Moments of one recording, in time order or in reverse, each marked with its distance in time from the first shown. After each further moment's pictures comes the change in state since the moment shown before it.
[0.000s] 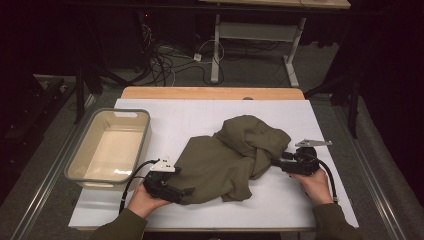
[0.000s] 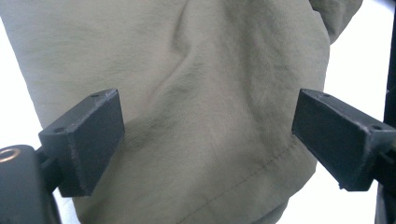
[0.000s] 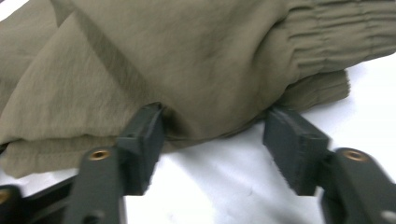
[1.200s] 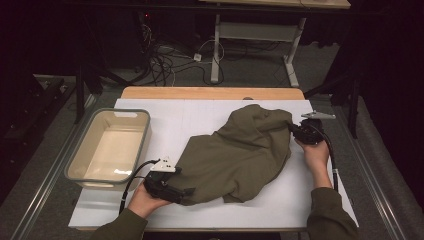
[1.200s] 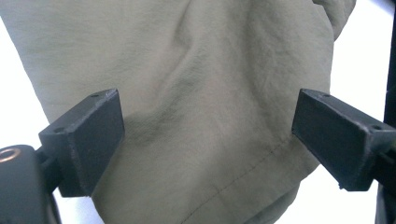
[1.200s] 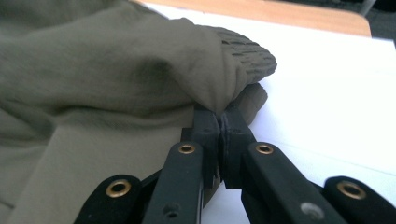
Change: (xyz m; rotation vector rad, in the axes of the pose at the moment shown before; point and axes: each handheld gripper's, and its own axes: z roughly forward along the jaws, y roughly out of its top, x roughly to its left) left arm 0.000 0.000 0.001 0.003 -0.003 -0.001; right arm -0.054 0.065 0.016 -0.097 -0.331 -0.012
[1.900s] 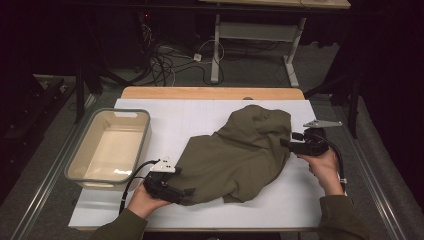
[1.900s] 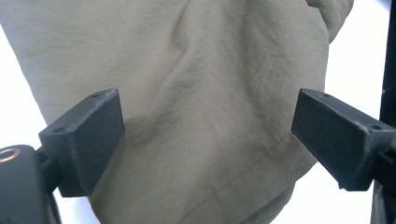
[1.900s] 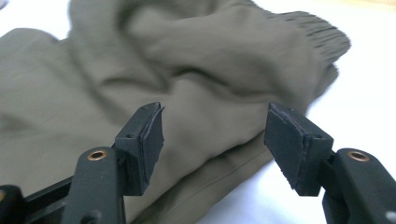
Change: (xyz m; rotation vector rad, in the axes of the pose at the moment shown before) left arm -0.001 0.000 -0.001 -0.005 -0.004 0.005; right arm 0.025 -0.009 -0.050 0.048 0.205 -0.038
